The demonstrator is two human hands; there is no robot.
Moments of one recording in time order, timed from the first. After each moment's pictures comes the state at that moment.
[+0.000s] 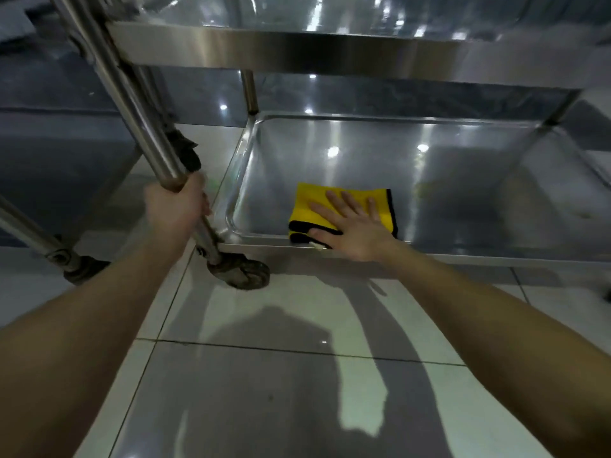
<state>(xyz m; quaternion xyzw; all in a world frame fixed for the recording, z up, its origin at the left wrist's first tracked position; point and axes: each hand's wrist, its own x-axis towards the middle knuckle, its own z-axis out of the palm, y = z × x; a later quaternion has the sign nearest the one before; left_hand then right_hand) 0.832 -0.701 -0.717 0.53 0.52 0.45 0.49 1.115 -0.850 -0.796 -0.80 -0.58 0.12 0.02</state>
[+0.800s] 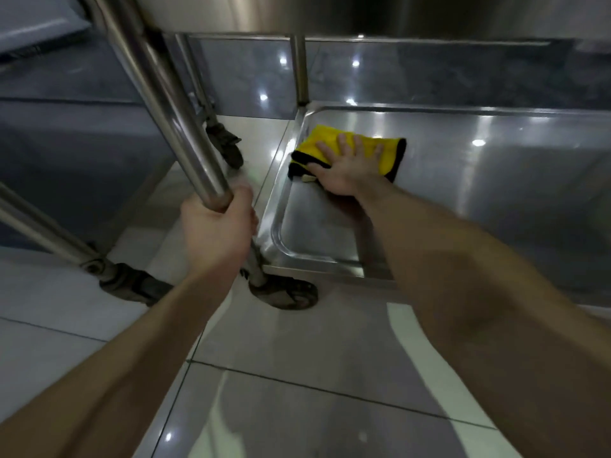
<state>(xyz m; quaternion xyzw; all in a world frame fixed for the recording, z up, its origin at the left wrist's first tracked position) 0.833 -0.702 -0.734 0.55 0.47 0.50 0.47 1.105 -0.626 -0.792 -0.84 -0.54 0.09 0.02</state>
